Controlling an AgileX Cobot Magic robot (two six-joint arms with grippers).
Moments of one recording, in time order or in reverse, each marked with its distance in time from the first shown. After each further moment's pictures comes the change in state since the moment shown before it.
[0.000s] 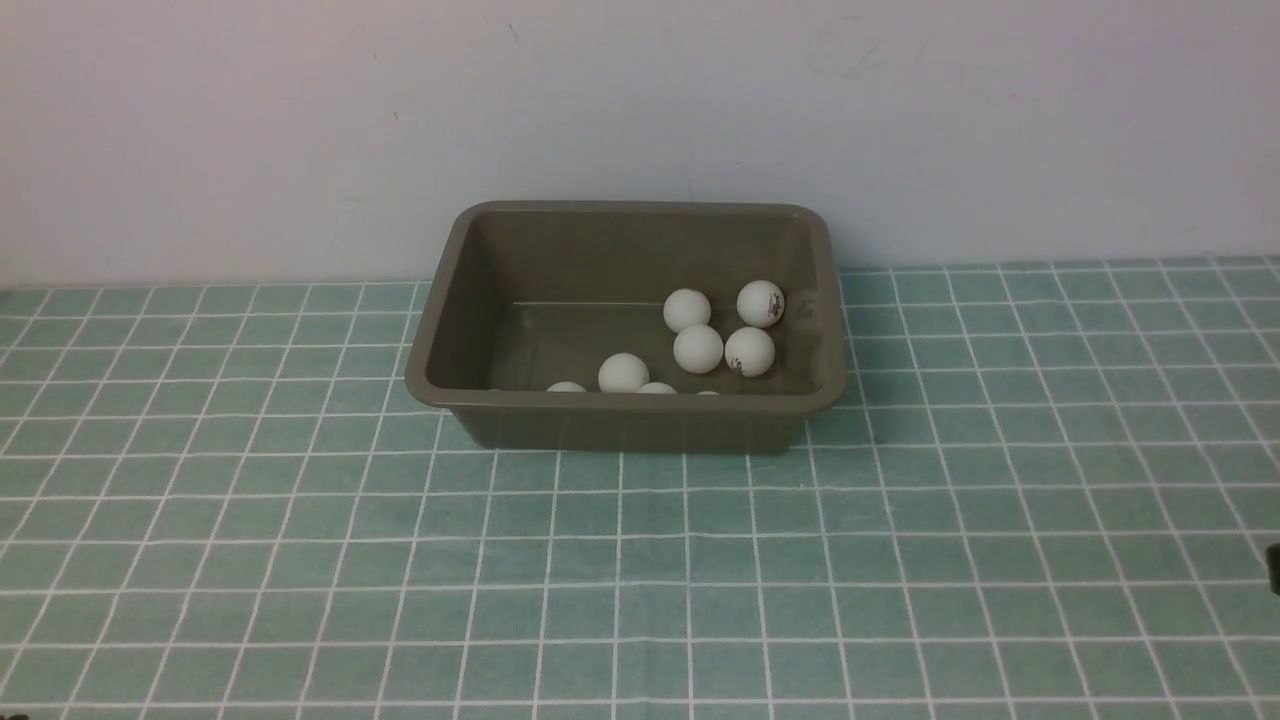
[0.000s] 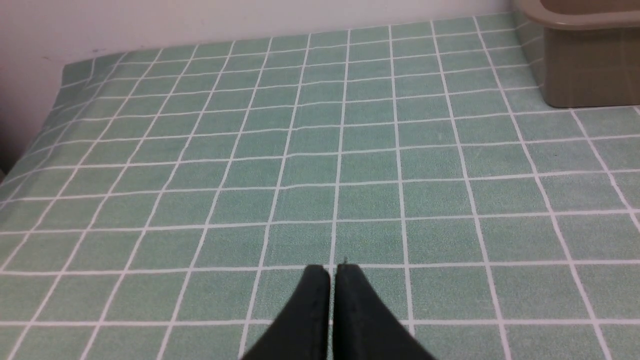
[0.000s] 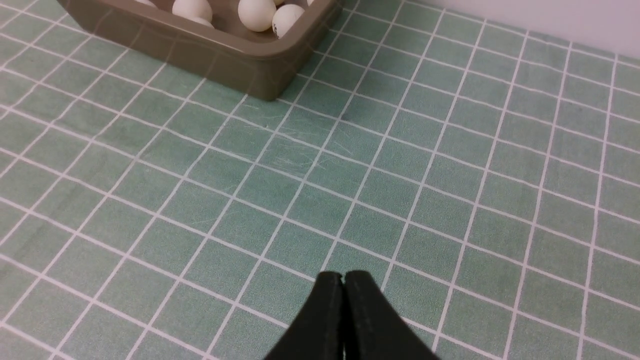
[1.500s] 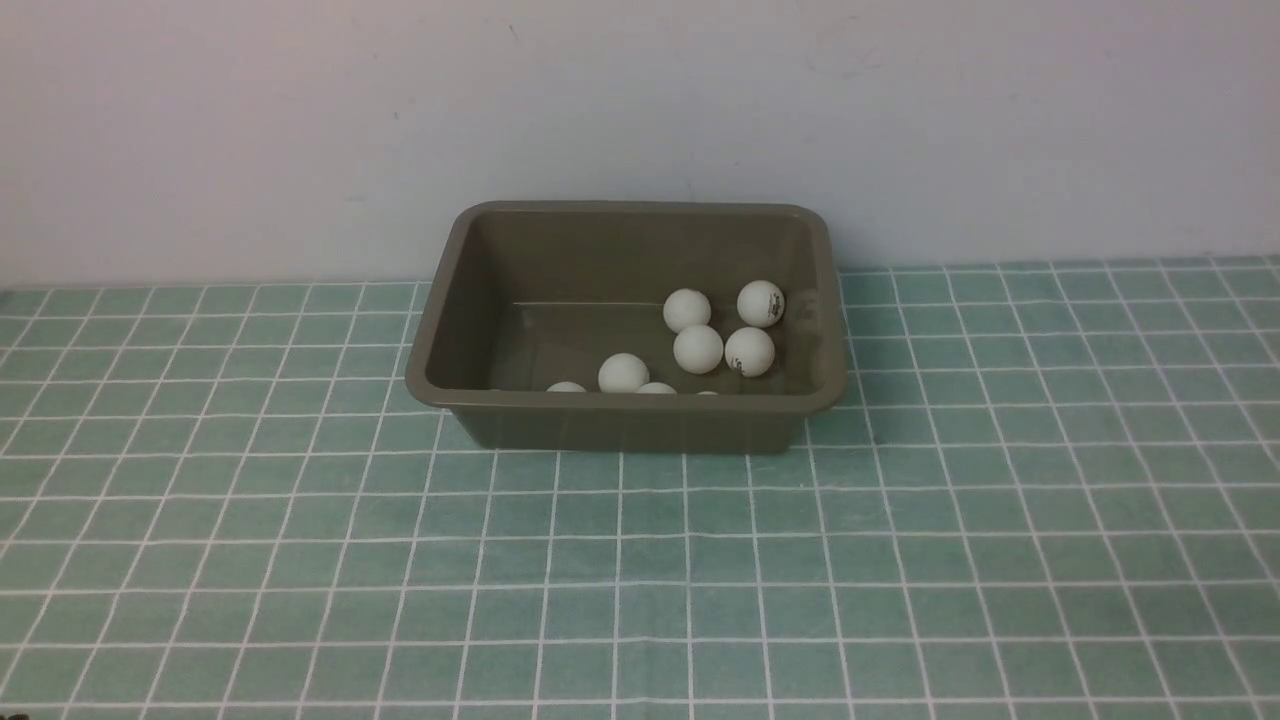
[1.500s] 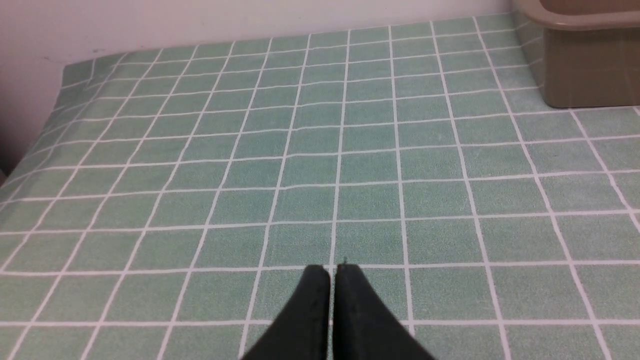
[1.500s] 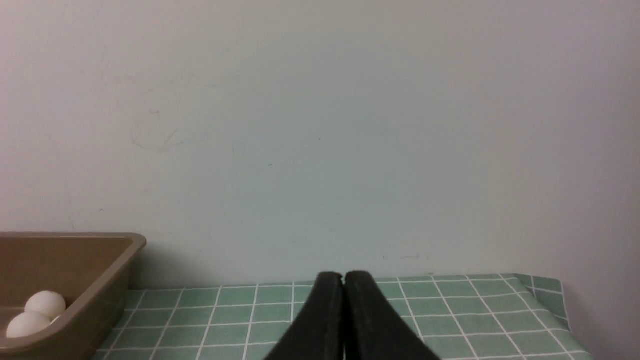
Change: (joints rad) right arm -0.019 -0.554 0.509 0.250 -0.769 -0.077; left arm 0.000 0.000 0.000 0.000 -0.001 0.000
